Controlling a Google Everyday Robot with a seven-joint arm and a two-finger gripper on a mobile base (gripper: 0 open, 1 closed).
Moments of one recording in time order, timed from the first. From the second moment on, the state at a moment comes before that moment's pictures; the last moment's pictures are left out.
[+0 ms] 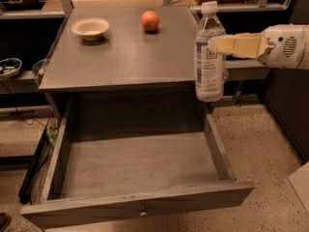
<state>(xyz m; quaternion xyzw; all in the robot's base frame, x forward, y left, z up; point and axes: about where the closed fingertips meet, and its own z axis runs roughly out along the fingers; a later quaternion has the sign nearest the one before) 0.555 -0.150 1.001 -0.28 0.70 0.47 0.45</state>
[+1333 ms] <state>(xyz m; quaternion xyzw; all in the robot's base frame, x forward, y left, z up) 0.510 -0.130 0.977 -0.29 0.71 0.49 0.42</state>
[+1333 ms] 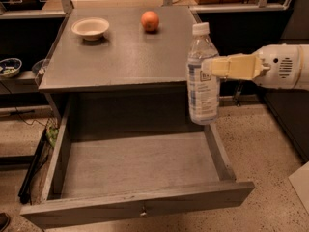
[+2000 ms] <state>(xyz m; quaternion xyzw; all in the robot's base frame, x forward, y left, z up) 0.551 -0.102 0.955 -0.28 0.69 0.49 0.45</state>
